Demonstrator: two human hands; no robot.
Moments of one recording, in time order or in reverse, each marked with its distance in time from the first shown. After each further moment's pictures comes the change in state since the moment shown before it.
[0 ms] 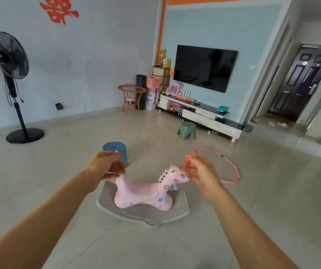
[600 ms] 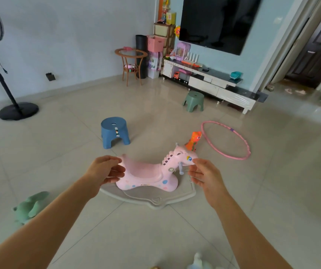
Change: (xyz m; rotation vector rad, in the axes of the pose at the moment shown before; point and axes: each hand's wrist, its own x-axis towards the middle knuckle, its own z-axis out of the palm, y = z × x) left_hand 0.139 -0.065 0.019 0.006 0.088 -0.232; right_hand 0.122 0.084 -0.008 0.046 0.105 0.206
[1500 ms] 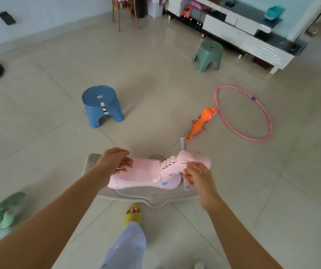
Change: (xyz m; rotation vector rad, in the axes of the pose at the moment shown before) left_hand 0.357 0.039 0.109 0.069 0.001 -0.282; right_hand 0.346 0.034 0.052 -0.252 0.067 0.271
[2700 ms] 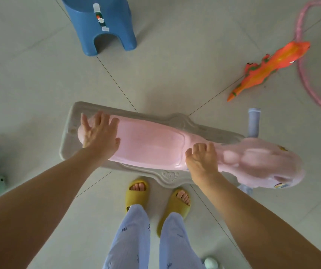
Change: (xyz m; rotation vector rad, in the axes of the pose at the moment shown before) left_hand 0.327 -0.168 -0.011 1.516 0.122 0.173; right_hand 0.289 0.168 0.133 -2.190 -0.493 -0.477
